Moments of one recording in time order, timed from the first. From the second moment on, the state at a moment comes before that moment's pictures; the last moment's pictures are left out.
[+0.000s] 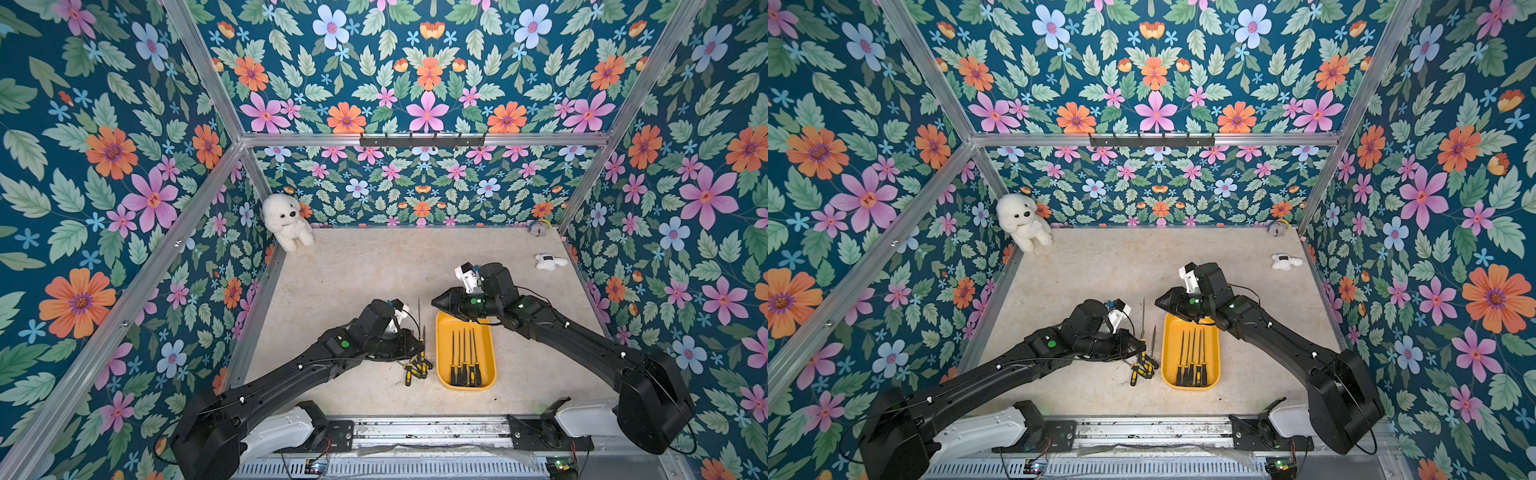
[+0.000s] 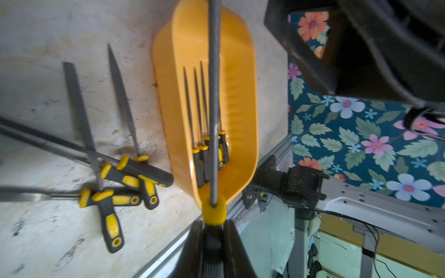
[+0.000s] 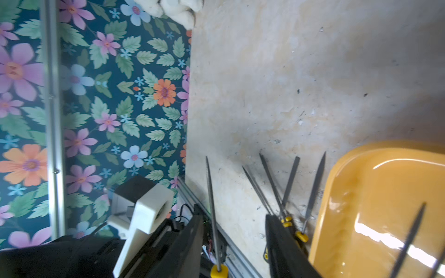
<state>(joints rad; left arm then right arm) -0.85 1.11 0.69 -0.28 0.47 -0.91 0.61 1.35 0.88 -0.13 -0.56 0.91</state>
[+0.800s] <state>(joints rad) -0.85 1.14 0.64 -0.08 0.59 -0.96 0.61 1.40 0.83 0.07 -0.65 0.99</state>
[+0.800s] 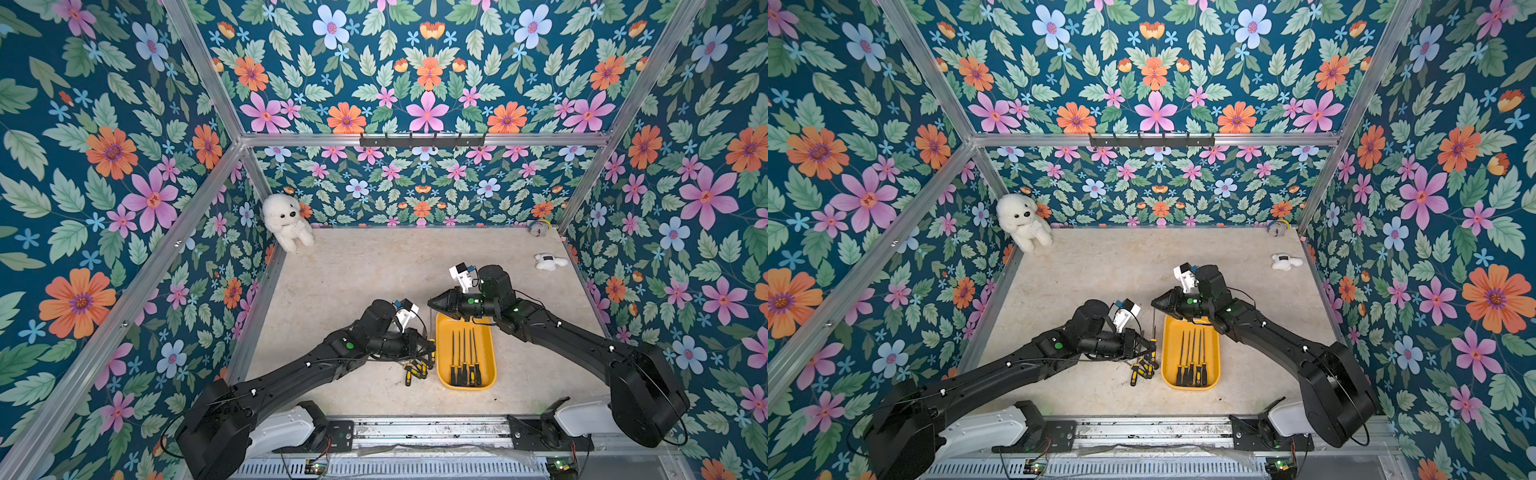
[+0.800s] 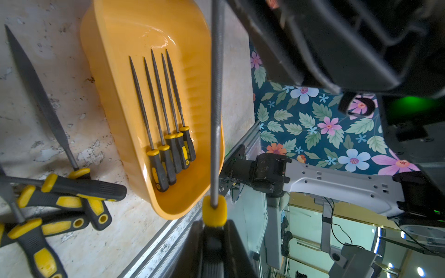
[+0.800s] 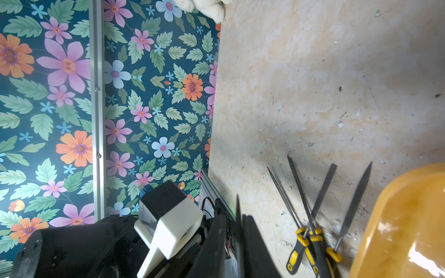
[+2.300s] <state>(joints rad) -0.66 1.02 0.58 -0.32 0.46 -0.92 0.68 1.61 1.00 -0.56 -0.10 0.81</state>
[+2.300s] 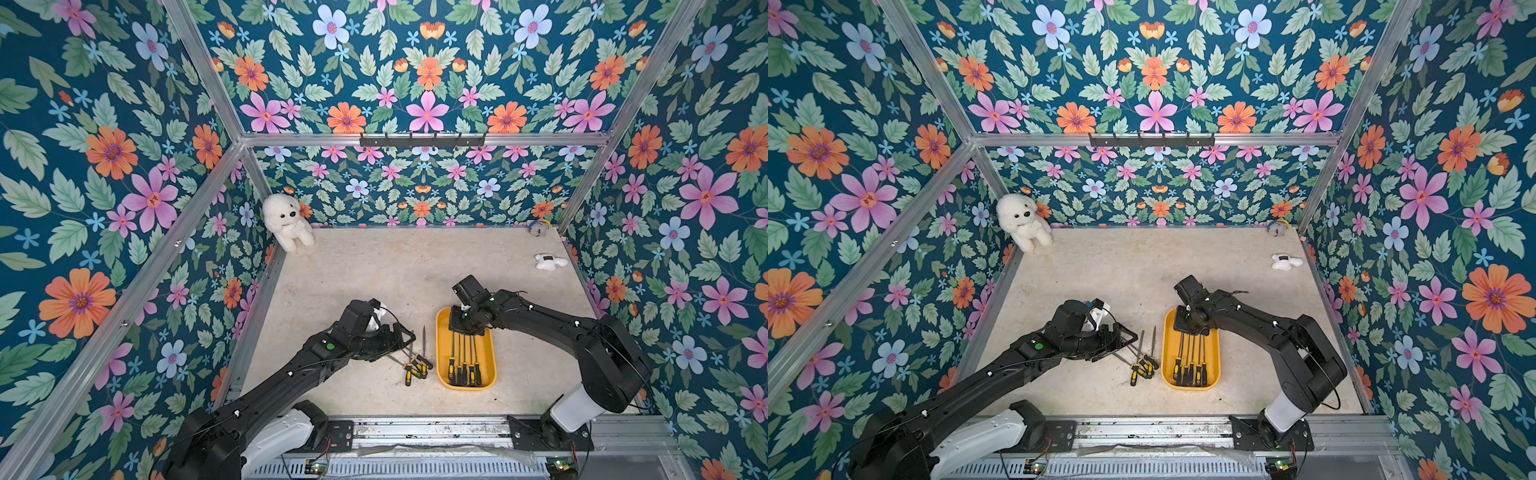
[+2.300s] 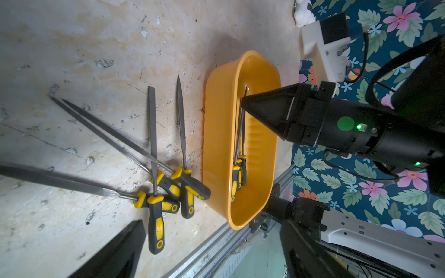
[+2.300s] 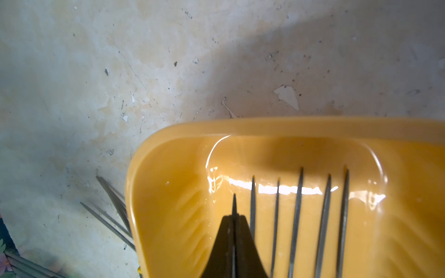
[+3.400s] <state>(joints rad) -0.66 0.99 0.52 -0.31 0.40 -0.96 0.74 1.67 1.00 -0.51 -0.08 0.80</state>
